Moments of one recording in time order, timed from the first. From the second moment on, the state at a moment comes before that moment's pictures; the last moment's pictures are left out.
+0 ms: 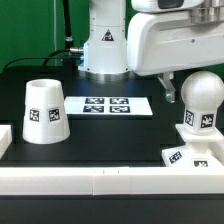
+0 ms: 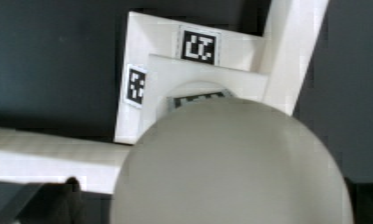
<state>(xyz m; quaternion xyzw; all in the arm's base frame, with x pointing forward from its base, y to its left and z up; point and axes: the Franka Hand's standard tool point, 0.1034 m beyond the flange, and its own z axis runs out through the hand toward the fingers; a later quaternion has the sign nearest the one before) 0.618 0.093 0.116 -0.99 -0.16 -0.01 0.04</state>
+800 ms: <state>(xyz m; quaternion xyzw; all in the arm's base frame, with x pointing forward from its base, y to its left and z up) 0.619 0.099 0.116 -0.90 -0.43 -0.02 0.01</state>
